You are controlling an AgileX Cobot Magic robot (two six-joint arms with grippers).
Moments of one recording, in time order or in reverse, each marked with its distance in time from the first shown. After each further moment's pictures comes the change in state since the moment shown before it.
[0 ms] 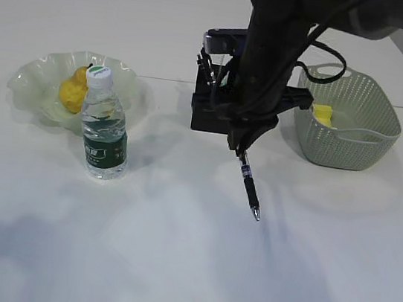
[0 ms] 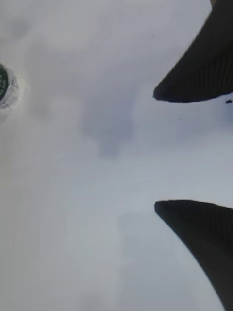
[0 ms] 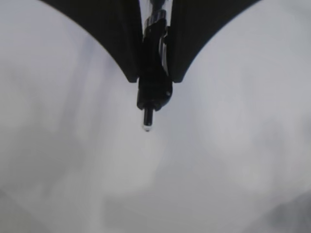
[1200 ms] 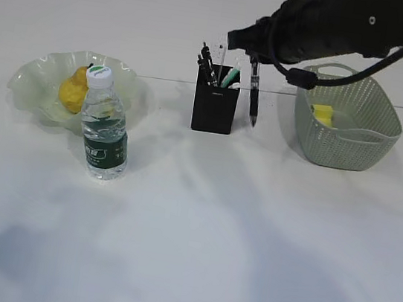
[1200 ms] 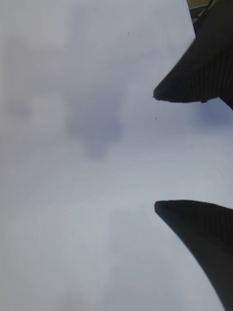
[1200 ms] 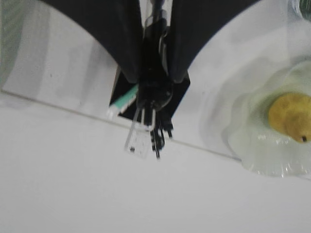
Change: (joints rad) left arm 0.000 0.000 0.000 0.000 0.086 0.000; right arm -0.113 -0.246 0.404 -0.109 -0.995 -0.062
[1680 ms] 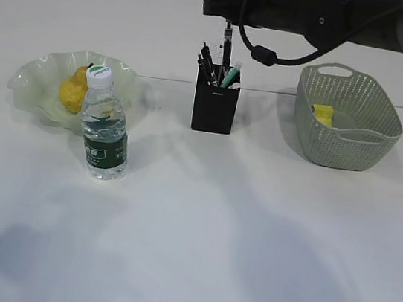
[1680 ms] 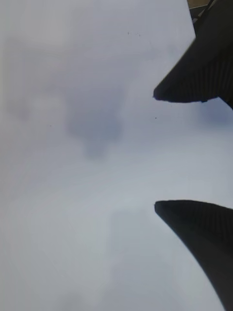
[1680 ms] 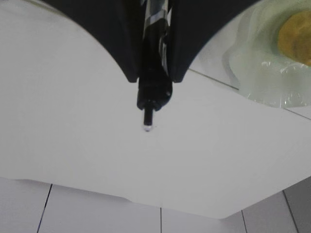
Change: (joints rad) left arm 0.000 0.000 0.000 0.000 0.000 0.000; right arm -0.006 0.205 -0.245 -0.069 -0.207 -0.004
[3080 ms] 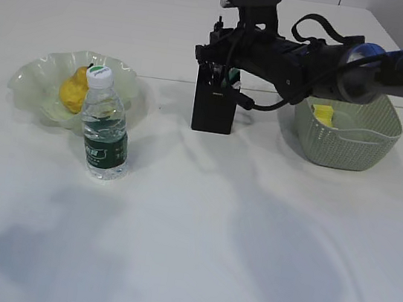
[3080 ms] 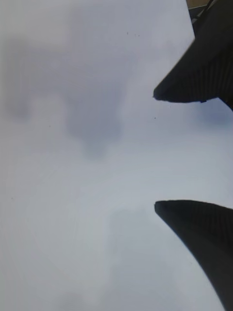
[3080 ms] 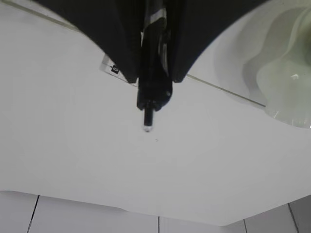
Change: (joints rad) left arm 0.000 0.000 0.000 0.000 0.002 0.000; right arm -0.039 0.245 -0.070 -0.021 -0.218 0.000
